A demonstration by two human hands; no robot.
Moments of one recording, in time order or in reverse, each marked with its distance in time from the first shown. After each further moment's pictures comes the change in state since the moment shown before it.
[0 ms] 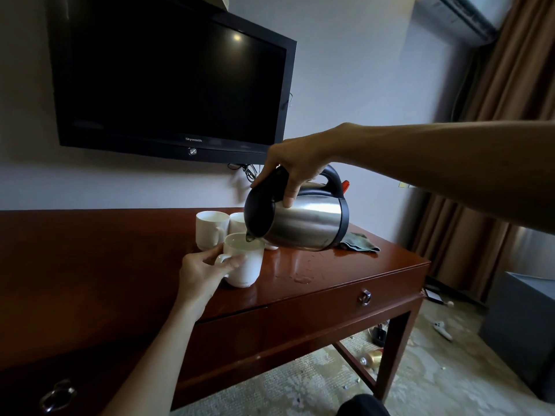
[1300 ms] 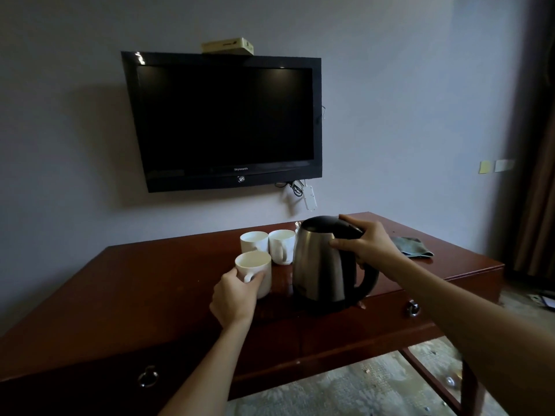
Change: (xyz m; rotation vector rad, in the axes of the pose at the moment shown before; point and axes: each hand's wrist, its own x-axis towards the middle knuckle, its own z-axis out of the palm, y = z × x) left_hand -0.056 0.063 0.027 0.847 0.477 -0.055; right_hand -0.073 0.025 0.182 1.247 0.792 0.334
